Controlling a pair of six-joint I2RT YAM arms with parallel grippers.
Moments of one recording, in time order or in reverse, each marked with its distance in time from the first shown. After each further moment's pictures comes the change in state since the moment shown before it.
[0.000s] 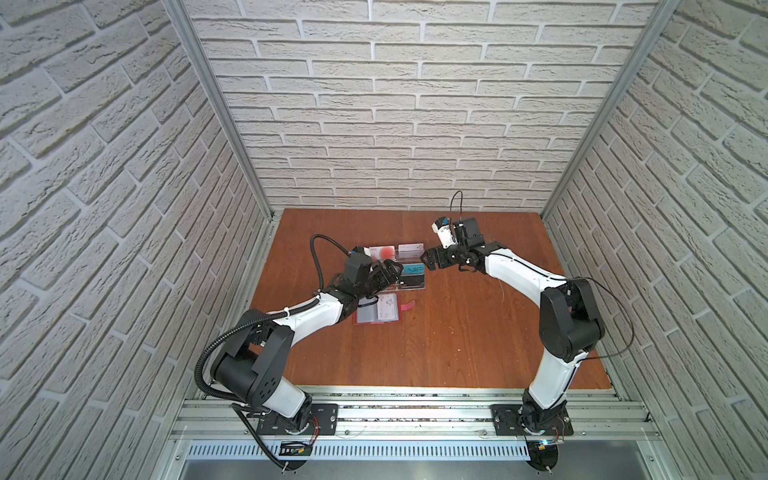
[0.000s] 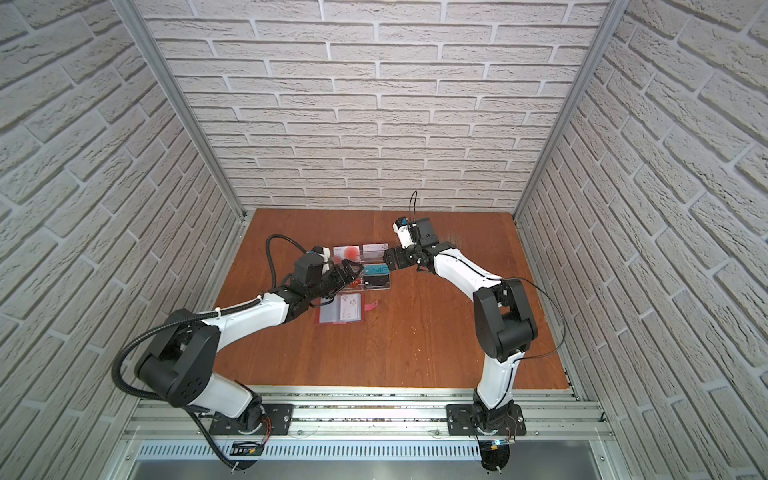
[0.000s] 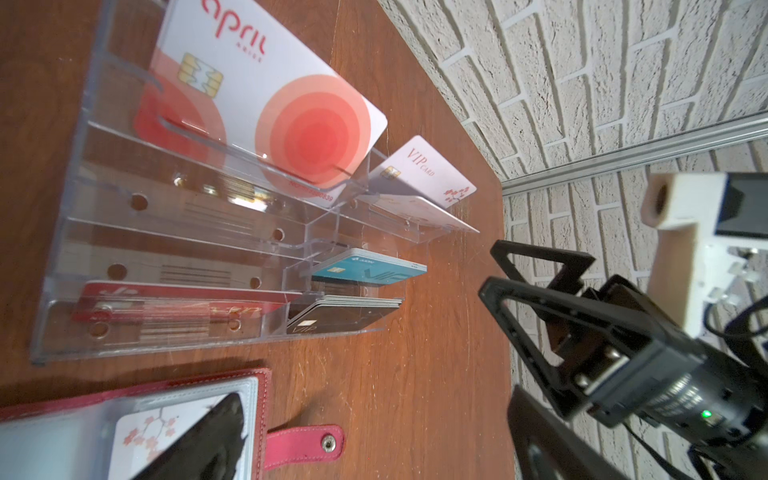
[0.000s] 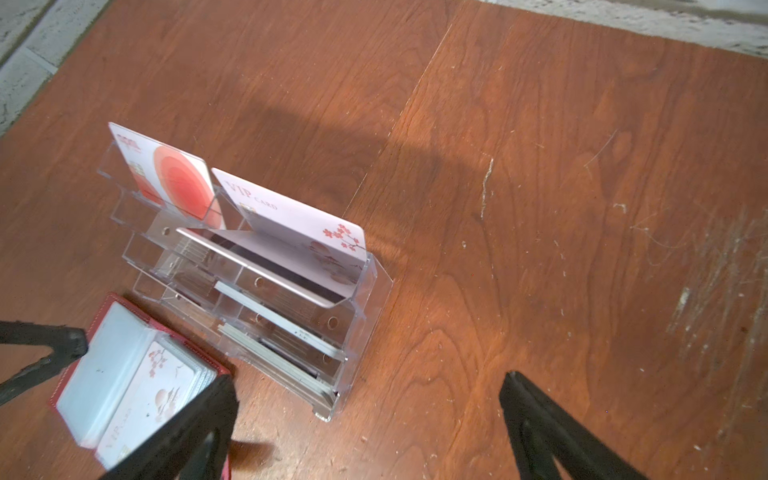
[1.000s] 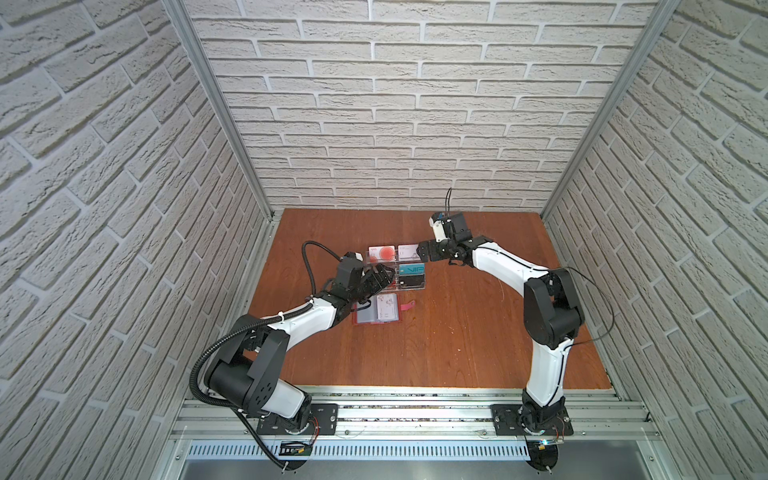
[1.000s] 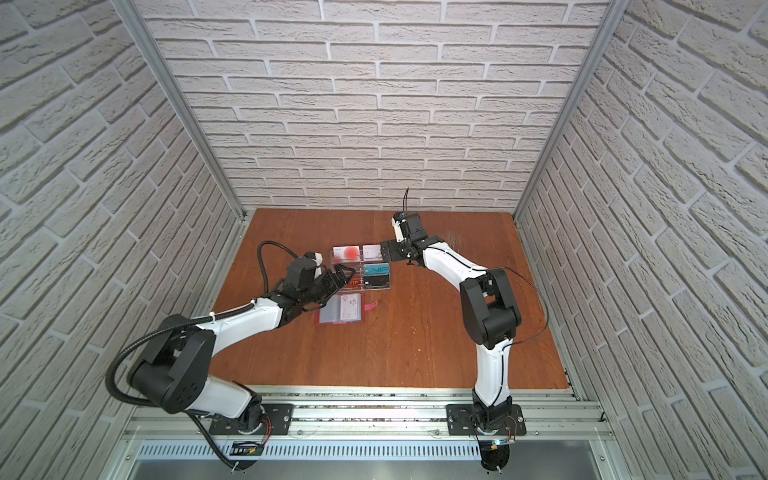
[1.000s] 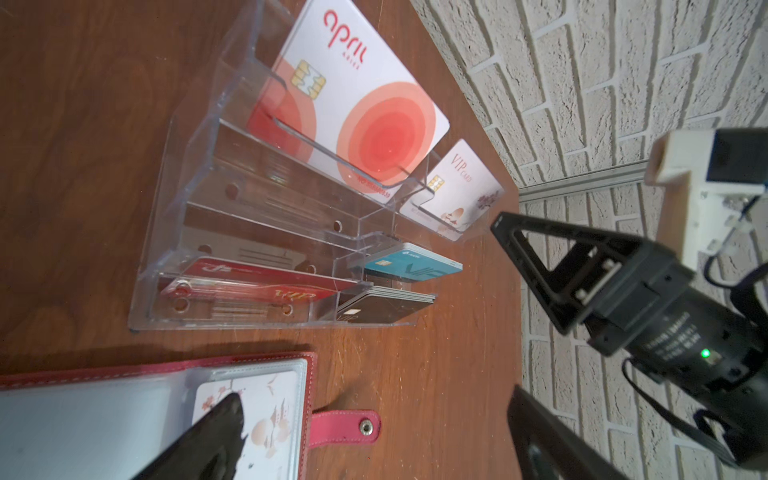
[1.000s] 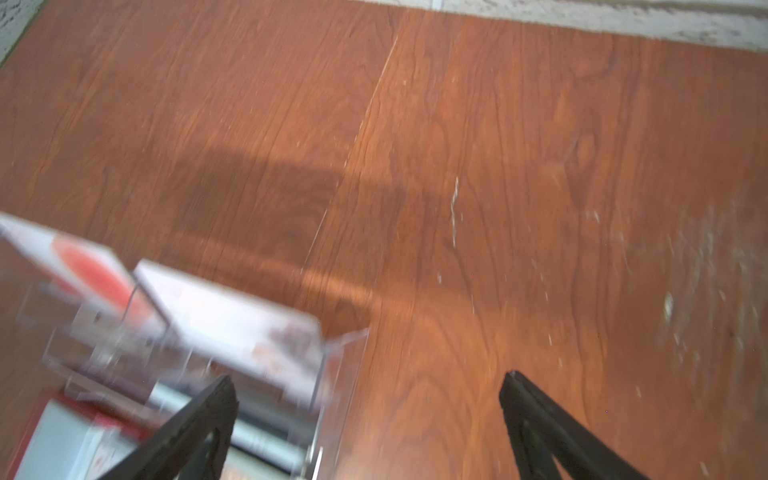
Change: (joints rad) left arm 0.058 -0.056 -0.089 0.000 0.038 -0.001; right arm 0.045 0.033 0.060 -0.008 0.147 0.135
